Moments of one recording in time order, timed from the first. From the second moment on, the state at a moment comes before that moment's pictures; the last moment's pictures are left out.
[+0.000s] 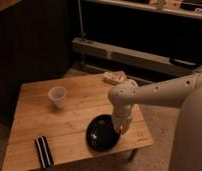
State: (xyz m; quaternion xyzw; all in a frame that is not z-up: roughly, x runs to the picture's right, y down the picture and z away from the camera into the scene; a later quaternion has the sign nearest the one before) arm 0.075 0.235 0.713 -0.30 0.30 0.64 0.64
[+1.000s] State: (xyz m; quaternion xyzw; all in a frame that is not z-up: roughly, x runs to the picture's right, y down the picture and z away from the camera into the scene) arm -0.112 0.206 0.751 -0.39 0.20 0.59 0.68
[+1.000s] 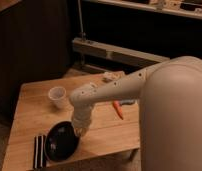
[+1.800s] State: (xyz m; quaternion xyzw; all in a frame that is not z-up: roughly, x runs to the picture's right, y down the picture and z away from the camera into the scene) arm -0.020 0.131 0.879 -0.28 0.30 0.69 0.60
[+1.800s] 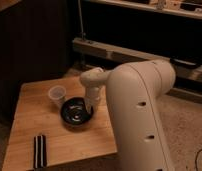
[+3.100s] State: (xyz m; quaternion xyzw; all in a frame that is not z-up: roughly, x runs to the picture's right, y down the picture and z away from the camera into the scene) arm 0.077 0.183 0.784 -0.30 0.27 0.71 0.57
